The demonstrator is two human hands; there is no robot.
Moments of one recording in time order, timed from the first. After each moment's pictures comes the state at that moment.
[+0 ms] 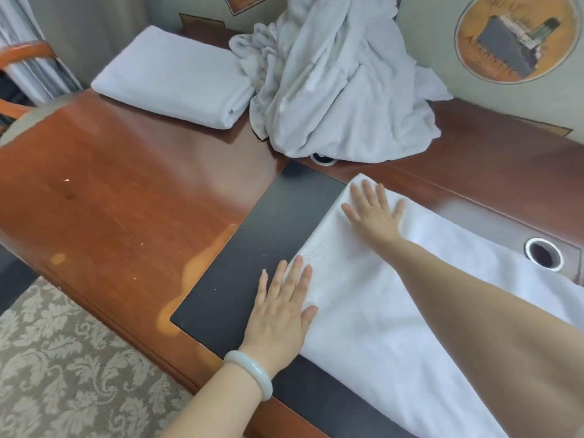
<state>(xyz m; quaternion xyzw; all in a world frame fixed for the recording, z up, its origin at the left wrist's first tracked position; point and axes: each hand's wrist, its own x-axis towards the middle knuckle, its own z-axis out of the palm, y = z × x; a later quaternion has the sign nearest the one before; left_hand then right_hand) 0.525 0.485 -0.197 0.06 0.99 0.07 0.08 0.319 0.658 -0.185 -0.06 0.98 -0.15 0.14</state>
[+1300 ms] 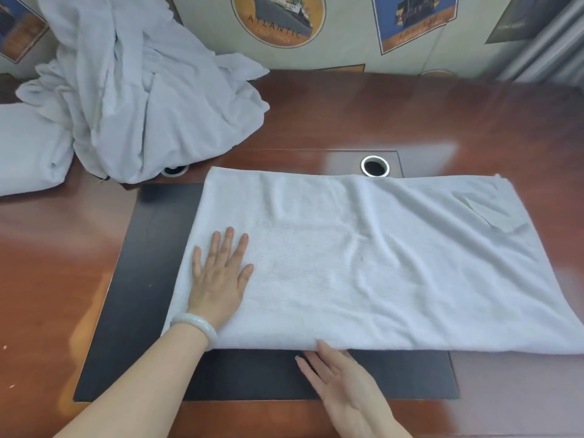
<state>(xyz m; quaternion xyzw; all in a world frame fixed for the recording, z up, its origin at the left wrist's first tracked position) 0.459 0.540 -0.196 0.19 0.98 0.05 0.09 0.642 0.714 -0.127 0.52 0.21 -0.82 0.08</state>
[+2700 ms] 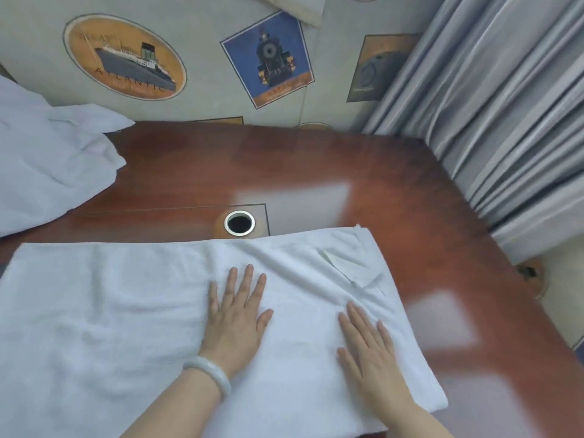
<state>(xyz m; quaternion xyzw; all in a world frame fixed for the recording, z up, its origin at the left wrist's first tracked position) 0.489 0.836 -0.208 0.34 0.93 0.08 0.05 0.678 1.048 -0.196 0.15 0.98 -0.16 0.01</state>
